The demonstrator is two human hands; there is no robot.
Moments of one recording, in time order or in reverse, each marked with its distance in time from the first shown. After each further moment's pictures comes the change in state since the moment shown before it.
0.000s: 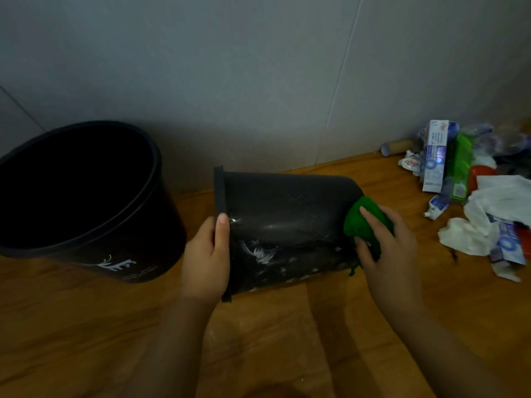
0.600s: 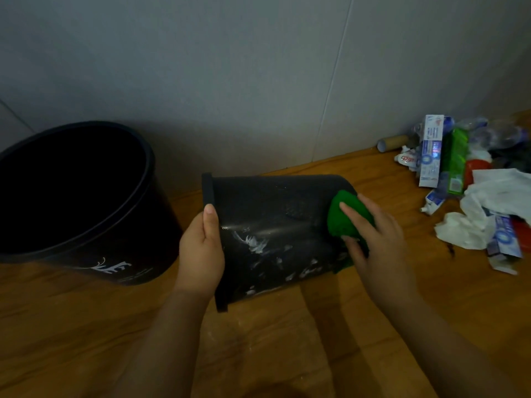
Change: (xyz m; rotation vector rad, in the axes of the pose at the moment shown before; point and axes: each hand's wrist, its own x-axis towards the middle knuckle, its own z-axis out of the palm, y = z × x) left_hand 0.011 0.008 0.000 -0.103 0.020 -0.062; right_hand 0.004 -0.006 -0.001 -0.038 -0.088 -0.136
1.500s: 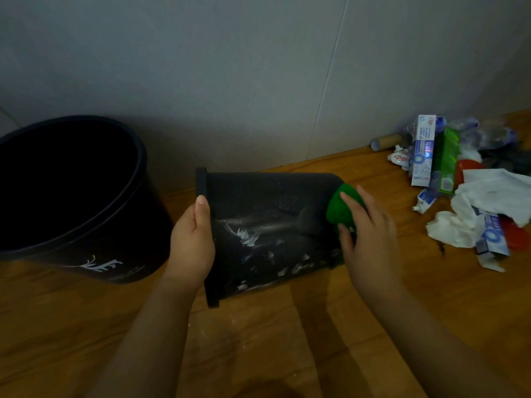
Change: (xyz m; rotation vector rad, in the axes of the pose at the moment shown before) left_hand 0.012 0.003 -0.002 0.003 -0.012 -0.041; right_hand 0.010 -0.019 0.000 -0.091 -0.011 0.177
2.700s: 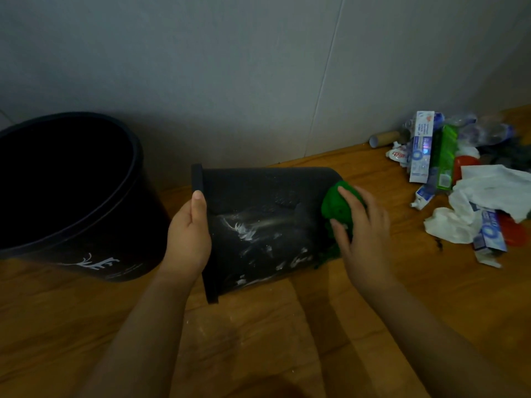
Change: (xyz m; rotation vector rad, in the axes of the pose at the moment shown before) left_hand 0.002 0.007 0.001 -0.031 -0.011 -0.059; right_hand 0.002 0.016 0.018 0.130 0.076 -0.083
